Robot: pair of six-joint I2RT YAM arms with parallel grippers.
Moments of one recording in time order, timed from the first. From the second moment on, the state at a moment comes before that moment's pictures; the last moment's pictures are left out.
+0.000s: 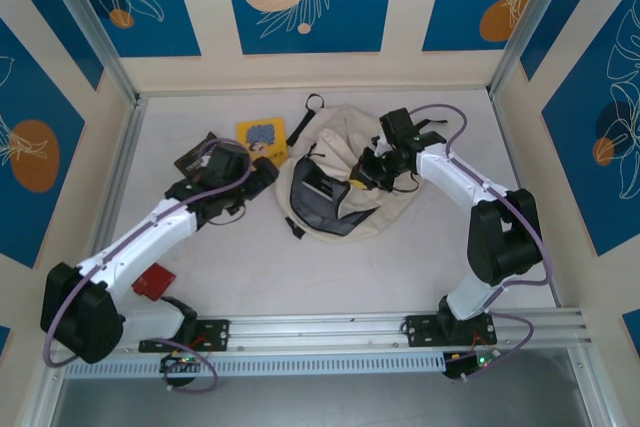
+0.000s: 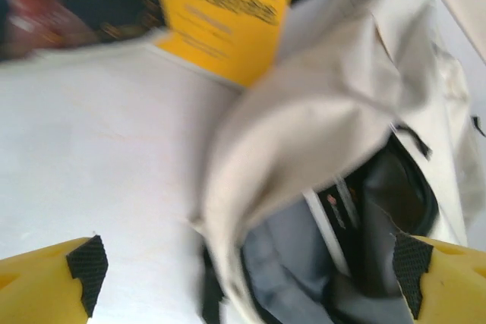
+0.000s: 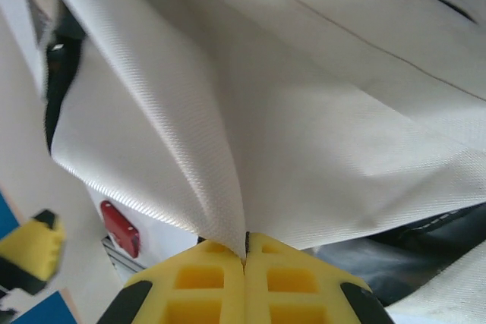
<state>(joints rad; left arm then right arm) -0.47 1.22 0.93 -0.54 -0.05 -1.04 0.34 1.64 1.22 -0.72 -0.54 0.79</state>
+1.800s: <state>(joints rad) -0.28 2.00 1.49 -0.91 -0.16 -0.47 0.47 1.65 1.28 -0.77 -0.39 0.79</state>
